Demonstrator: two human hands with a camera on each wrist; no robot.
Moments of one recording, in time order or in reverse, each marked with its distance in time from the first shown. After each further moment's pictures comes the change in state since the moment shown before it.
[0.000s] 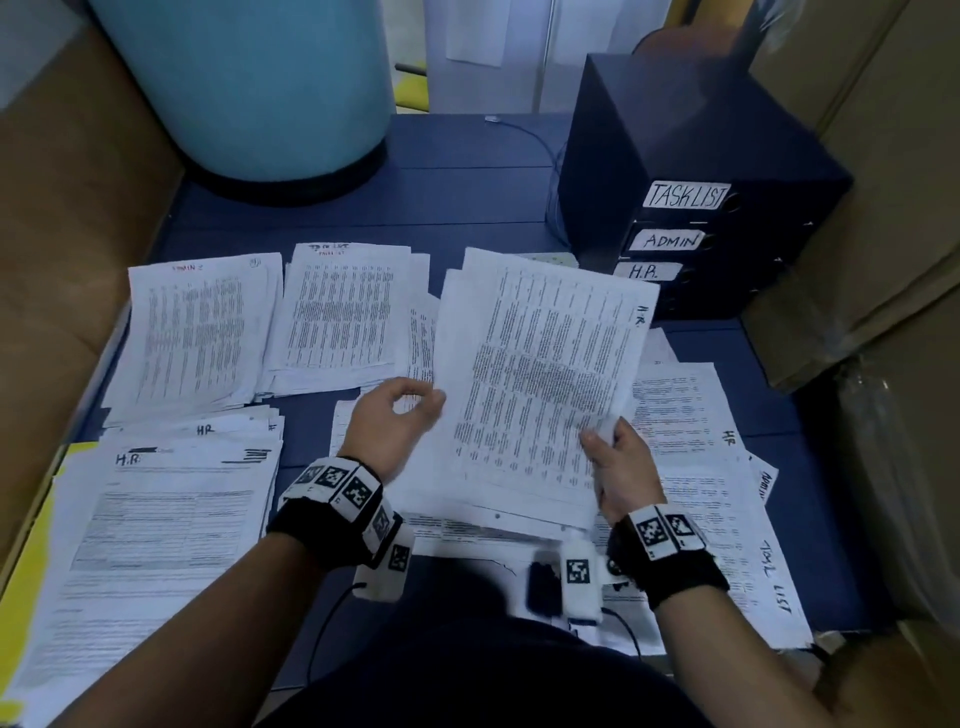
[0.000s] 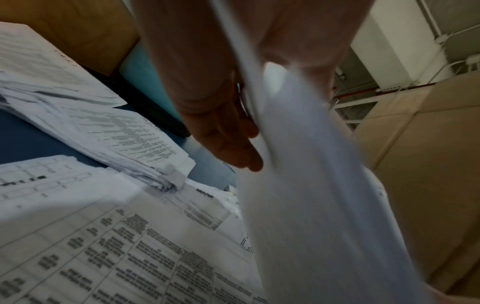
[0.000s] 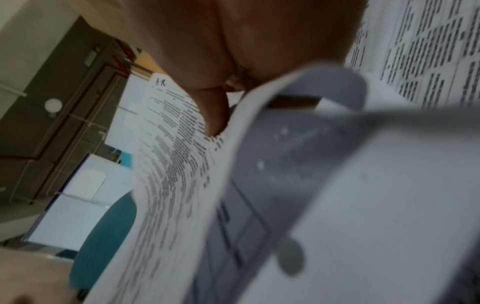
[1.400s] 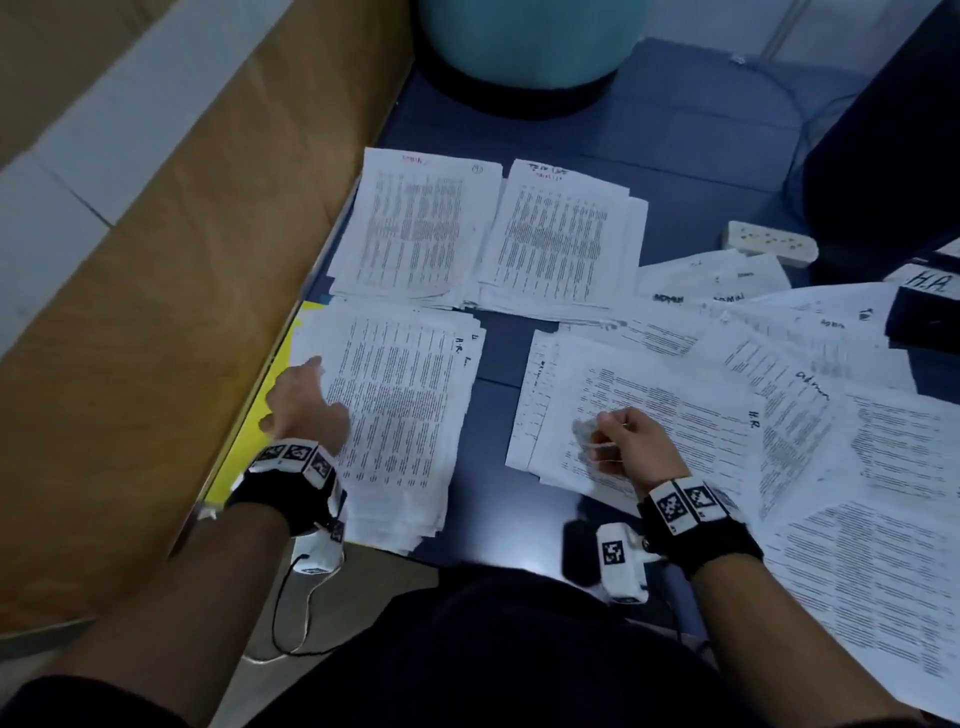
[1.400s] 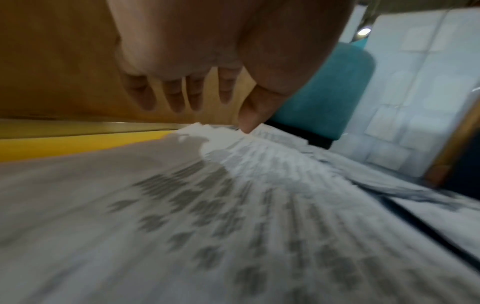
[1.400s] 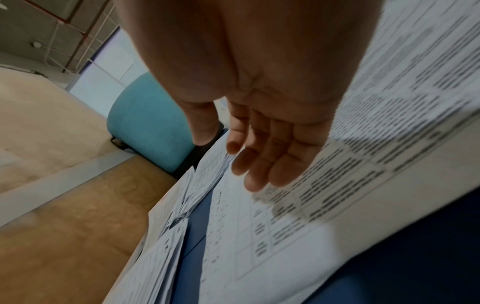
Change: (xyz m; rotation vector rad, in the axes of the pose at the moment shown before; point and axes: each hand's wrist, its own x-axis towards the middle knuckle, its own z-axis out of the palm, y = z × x) left_hand -0.054 -0.158 -0.274 0.669 0.530 -0.404; right_hand -0.040 0.069 0.182 -0.452 -0.271 0.178
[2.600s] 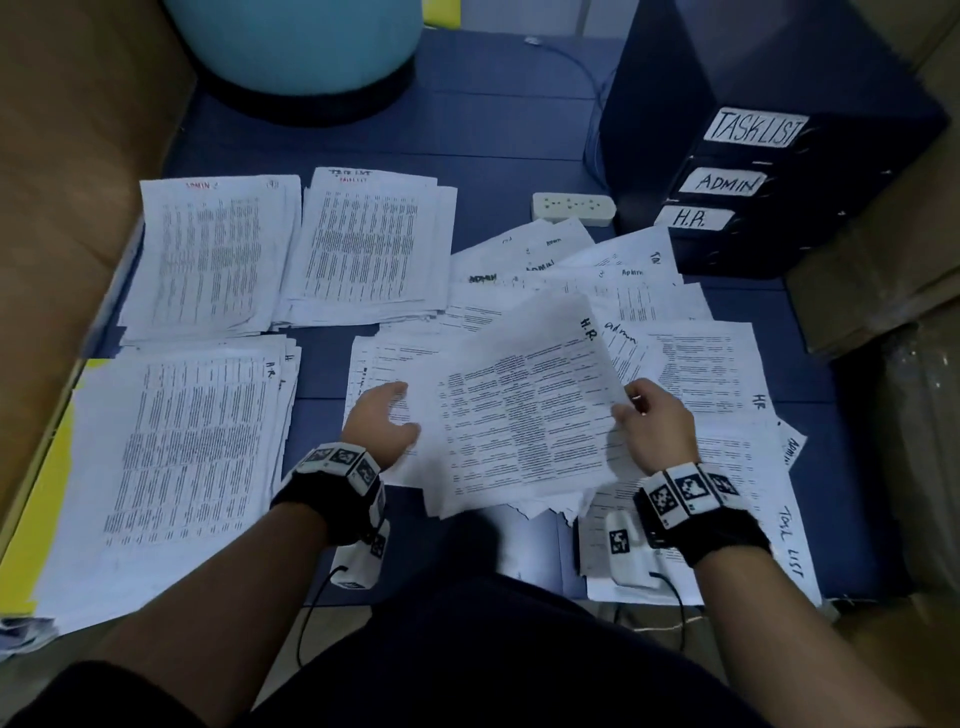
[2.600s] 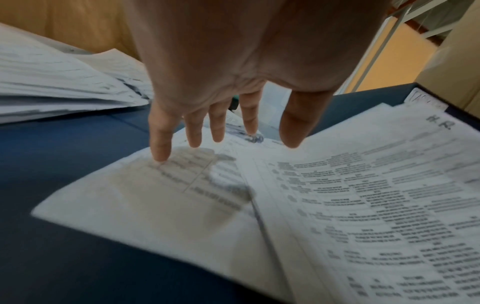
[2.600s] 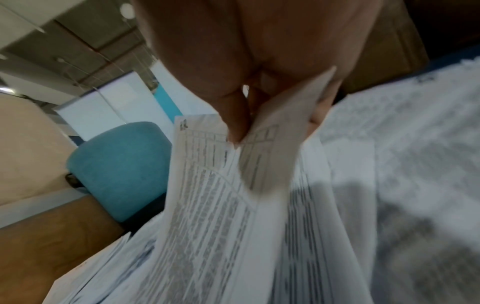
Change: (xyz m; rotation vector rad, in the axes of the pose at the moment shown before) left_hand -0.110 0.188 0.145 -0.112 -0.450 0.450; right_hand -0.031 0.013 -0.208 -0.494 0.438 -0.159
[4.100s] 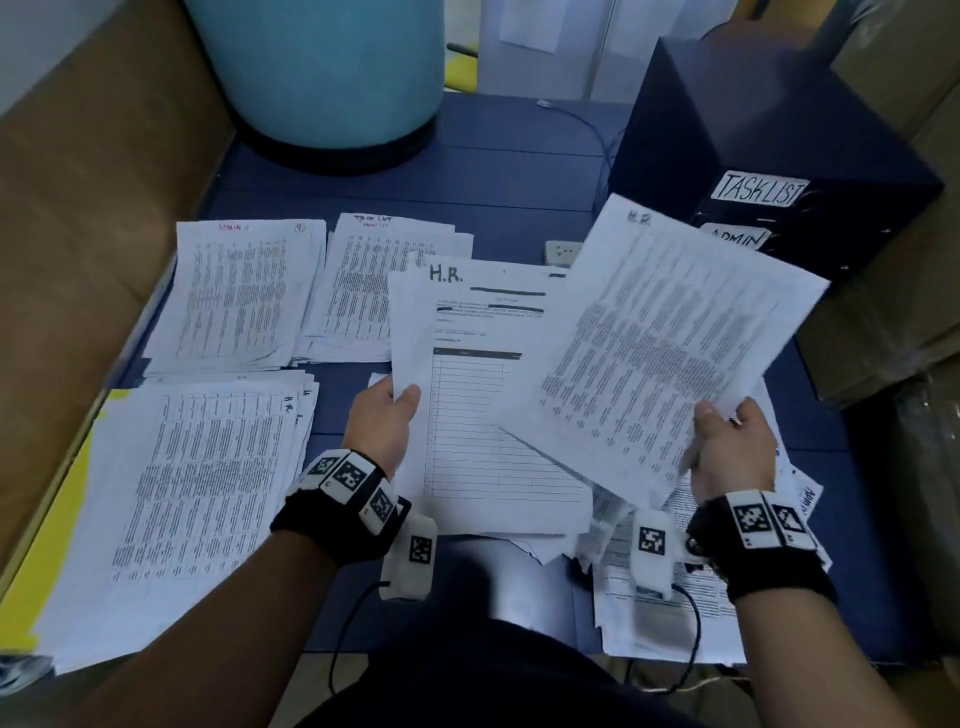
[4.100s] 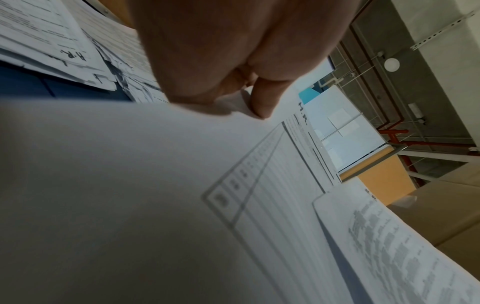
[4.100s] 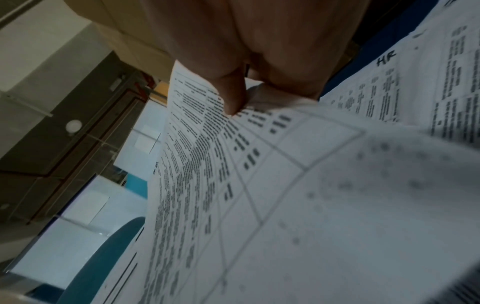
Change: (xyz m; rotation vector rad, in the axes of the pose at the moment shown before) left_hand -0.003 0.041 -0.033 -0.689 0.162 -0.044; right_hand 0.016 -0.002 -0.027 0.751 0.352 0.120
